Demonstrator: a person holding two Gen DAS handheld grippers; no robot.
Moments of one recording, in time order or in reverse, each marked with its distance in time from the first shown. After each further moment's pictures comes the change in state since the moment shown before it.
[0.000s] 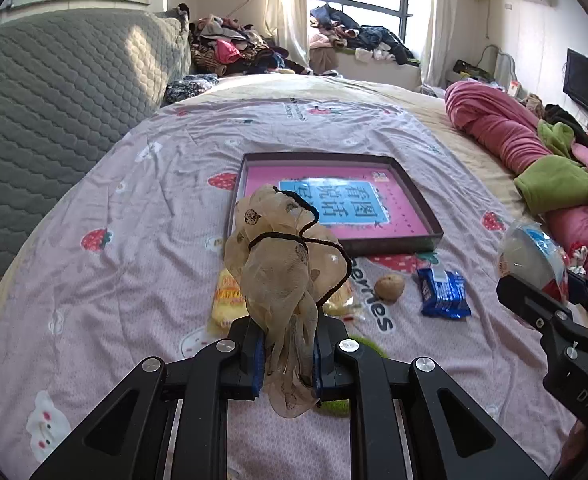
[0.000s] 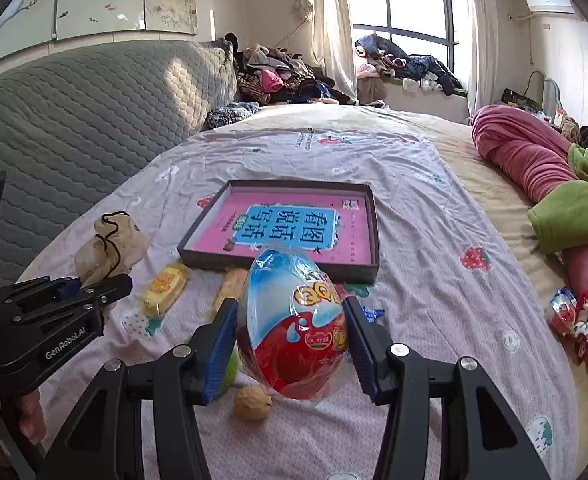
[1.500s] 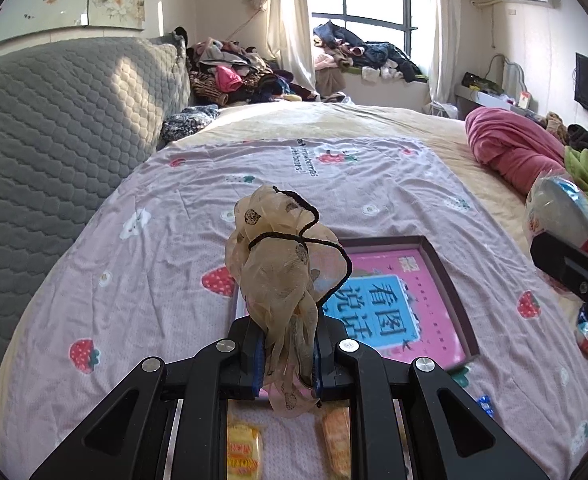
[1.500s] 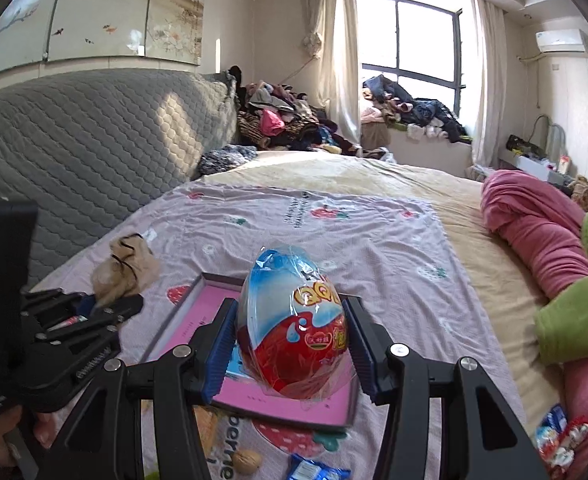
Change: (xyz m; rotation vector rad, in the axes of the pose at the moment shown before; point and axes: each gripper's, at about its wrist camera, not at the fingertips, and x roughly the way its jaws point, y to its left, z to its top) left arm 0.083 -0.006 0.146 0.024 -0.075 0.054; right arm 0.068 -0.030 0.140 -0.069 -0.135 0.000
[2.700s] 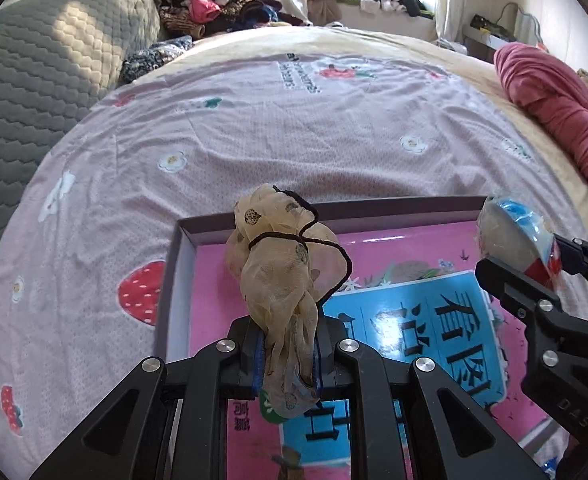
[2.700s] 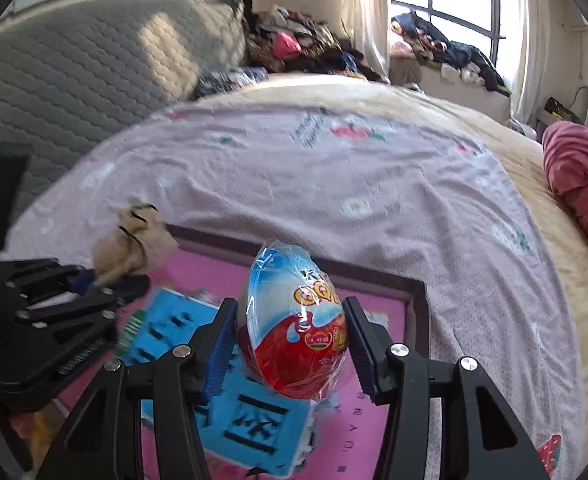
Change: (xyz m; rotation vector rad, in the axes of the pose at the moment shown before) left arm 0.213 -0.017 0.008 0.029 0.255 -0.019; right arm 0.238 -0.031 -0.038 -0.035 0.273 0.046
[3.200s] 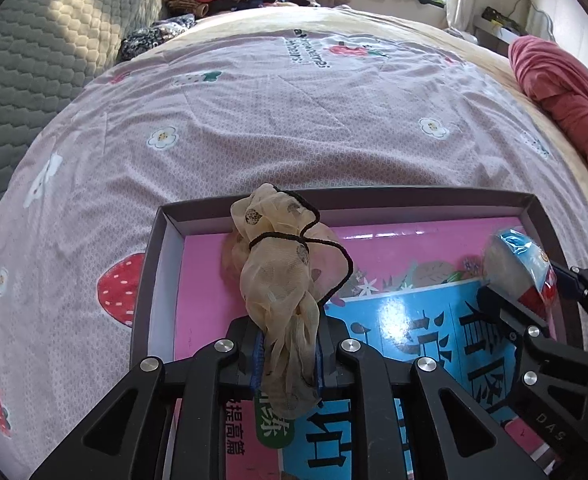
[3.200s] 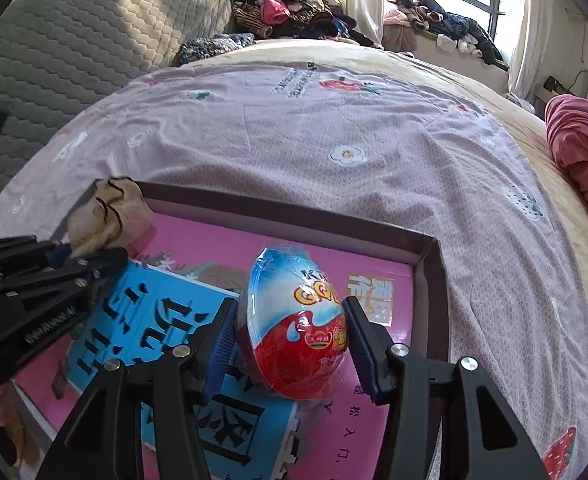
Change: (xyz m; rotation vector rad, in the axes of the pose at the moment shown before) left arm 0.030 0.006 0.006 -0.028 0.075 -0.003; right arm 0.034 -0.006 -0.011 0.013 0.100 -0.035
